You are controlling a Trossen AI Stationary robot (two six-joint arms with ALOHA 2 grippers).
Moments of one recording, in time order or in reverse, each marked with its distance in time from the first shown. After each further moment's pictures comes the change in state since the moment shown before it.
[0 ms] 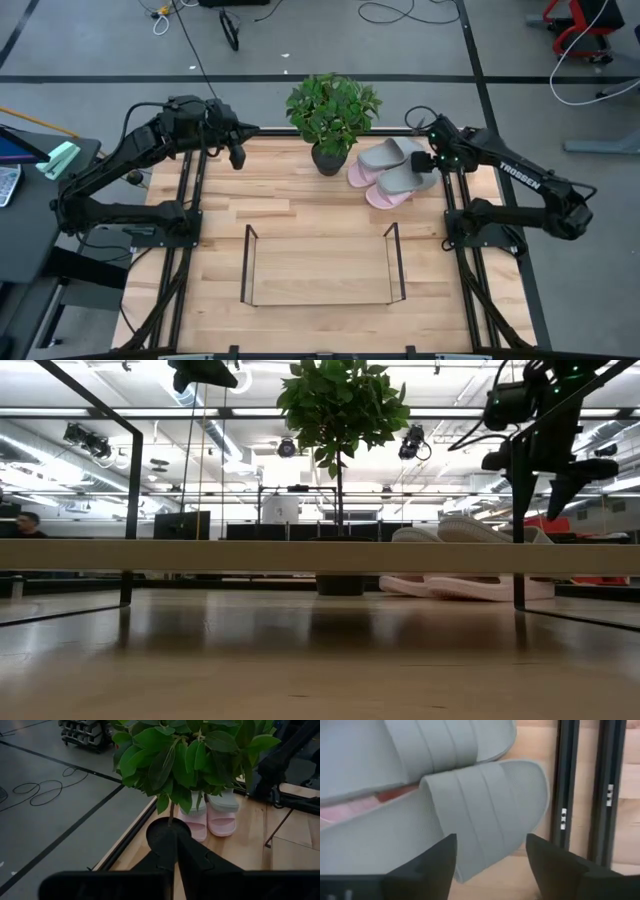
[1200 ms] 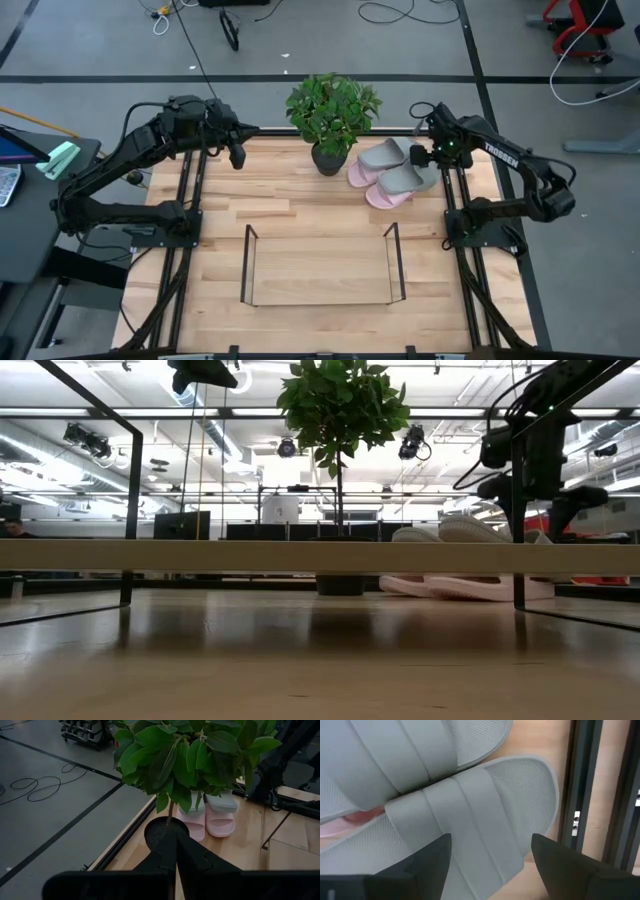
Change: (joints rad) left arm 0.000 0.000 0.000 -0.003 0.000 -0.030; right arm -0.230 0.218 0.000 0.065 -0.177 -0.168
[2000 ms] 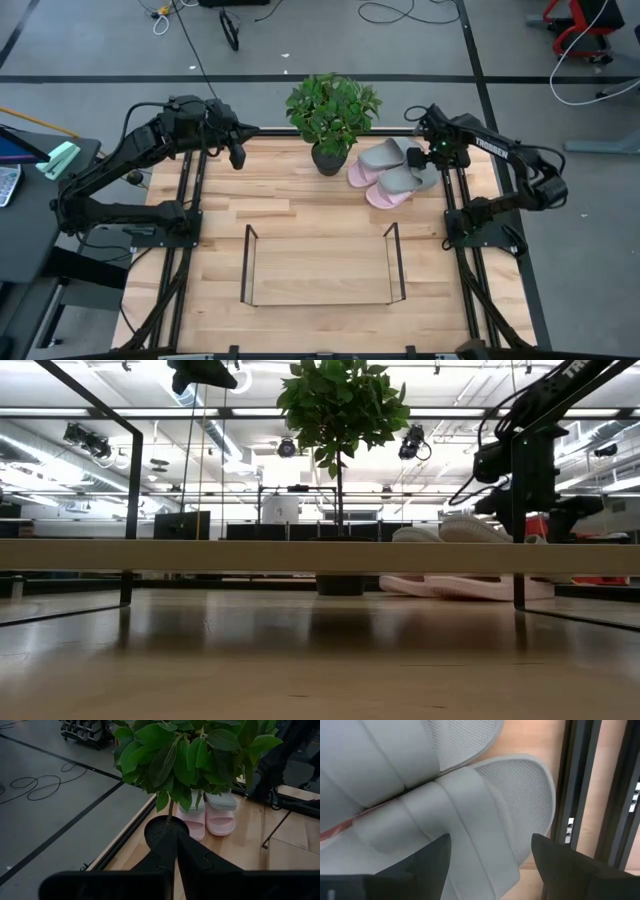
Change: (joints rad) left arm 0.000 0.000 0.000 -0.006 0.000 -0.001; right arm -0.005 0.109 0.000 0.009 0.083 -0.015
